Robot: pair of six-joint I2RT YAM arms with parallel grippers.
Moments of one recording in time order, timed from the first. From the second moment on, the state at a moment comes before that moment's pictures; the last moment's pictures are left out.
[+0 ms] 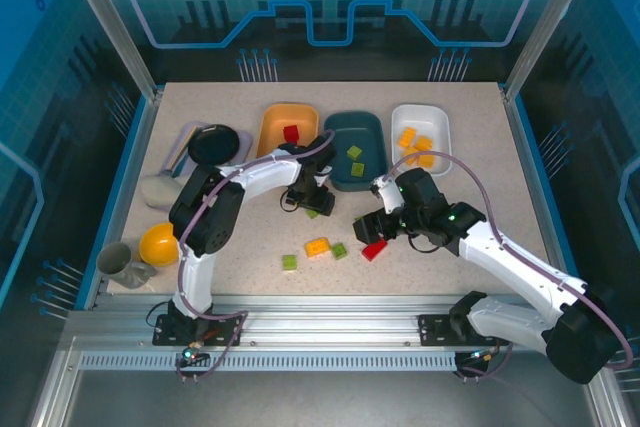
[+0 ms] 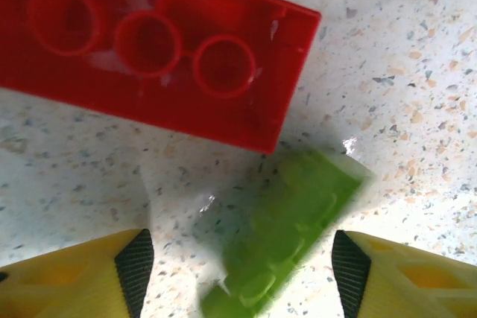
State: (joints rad) left arm -0.60 2.04 1.45 -0.84 0.07 -0.29; right arm 0.60 1.07 0.75 -0.53 -0.32 0.25
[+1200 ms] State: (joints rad) left arm -0.67 2.03 1.97 -0.96 -0.01 -0.46; right arm 0.36 1.05 0.85 -0.41 -0.13 0.51
